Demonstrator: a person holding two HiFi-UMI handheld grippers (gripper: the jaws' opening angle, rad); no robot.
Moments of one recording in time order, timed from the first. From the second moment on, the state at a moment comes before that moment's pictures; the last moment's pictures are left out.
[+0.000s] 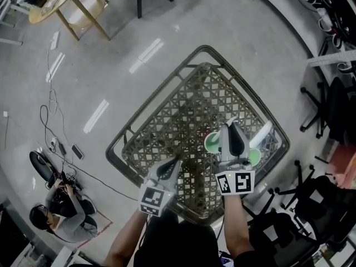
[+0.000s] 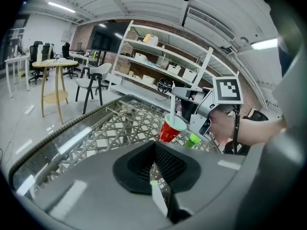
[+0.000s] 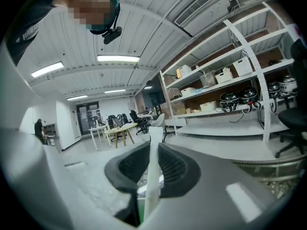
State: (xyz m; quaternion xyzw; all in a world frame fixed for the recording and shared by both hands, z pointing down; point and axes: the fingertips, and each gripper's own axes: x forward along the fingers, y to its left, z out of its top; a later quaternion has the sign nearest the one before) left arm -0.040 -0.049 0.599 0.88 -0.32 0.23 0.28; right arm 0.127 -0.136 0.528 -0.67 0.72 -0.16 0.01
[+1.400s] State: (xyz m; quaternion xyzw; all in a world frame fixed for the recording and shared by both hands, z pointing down) left arm -0.031 -0.042 0.539 0.89 -0.32 0.20 0.24; right arm 0.127 -0.095 0.484 -0.67 0.73 -0.16 -0.02
